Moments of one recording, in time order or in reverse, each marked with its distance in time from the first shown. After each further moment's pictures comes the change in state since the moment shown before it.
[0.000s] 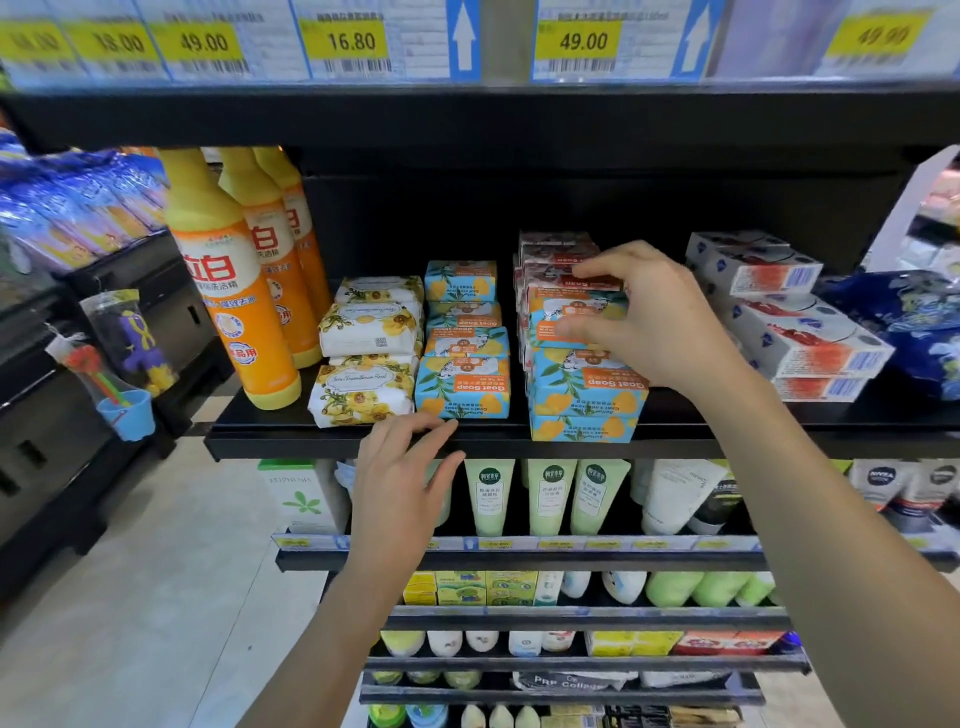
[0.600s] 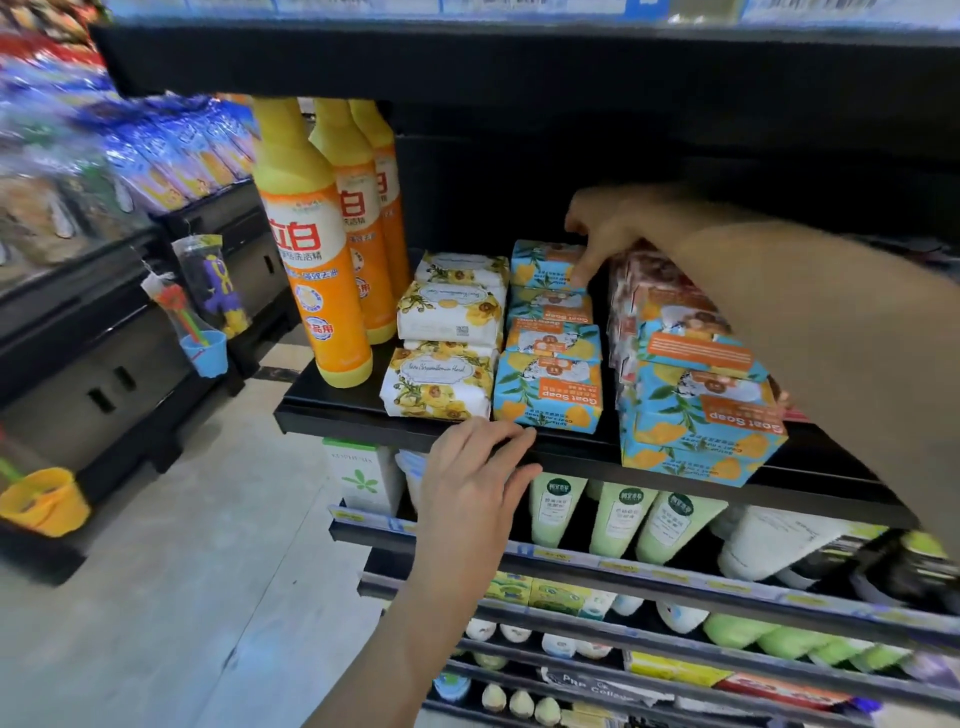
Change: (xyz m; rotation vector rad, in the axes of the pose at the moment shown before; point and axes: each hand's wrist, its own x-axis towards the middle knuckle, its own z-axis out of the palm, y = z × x) left_hand -0.004 0.000 0.007 0.043 0.056 0.023; right_hand 0.210 -0.033 0.089 -0.530 -0.632 -0.146
